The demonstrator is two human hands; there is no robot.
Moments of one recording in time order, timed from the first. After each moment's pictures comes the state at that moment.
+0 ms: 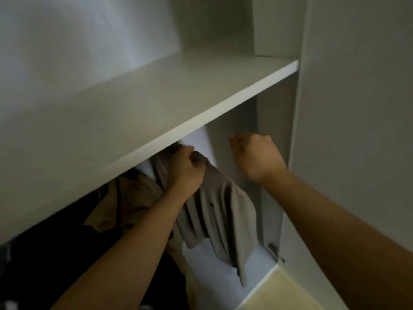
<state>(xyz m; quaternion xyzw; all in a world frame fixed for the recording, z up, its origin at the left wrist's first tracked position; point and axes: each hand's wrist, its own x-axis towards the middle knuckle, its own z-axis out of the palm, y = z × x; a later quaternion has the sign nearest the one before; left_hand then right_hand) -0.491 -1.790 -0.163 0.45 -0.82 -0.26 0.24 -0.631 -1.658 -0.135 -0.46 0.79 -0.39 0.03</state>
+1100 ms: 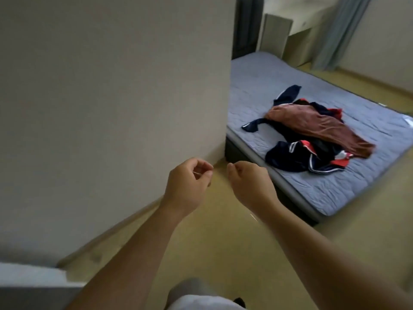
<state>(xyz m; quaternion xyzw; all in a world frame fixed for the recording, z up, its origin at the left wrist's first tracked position) -0.614 -0.927 -0.174 -0.27 -0.83 -0.48 -0.13 -0.522 -0.791 -0.184 0.34 0.86 -0.36 -0.13</state>
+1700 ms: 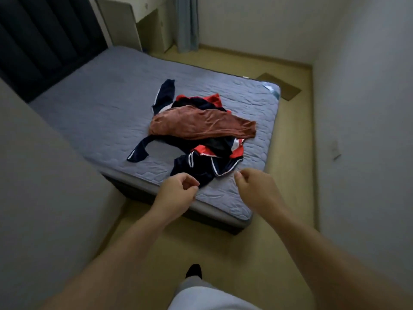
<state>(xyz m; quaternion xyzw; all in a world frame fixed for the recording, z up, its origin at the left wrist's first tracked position) -0.644 -0.433 -0.258 -0.48 -0.73 -0.32 -0.37 -0.434 -0.361 -0.239 0.62 0.72 -0.28 -0.14</state>
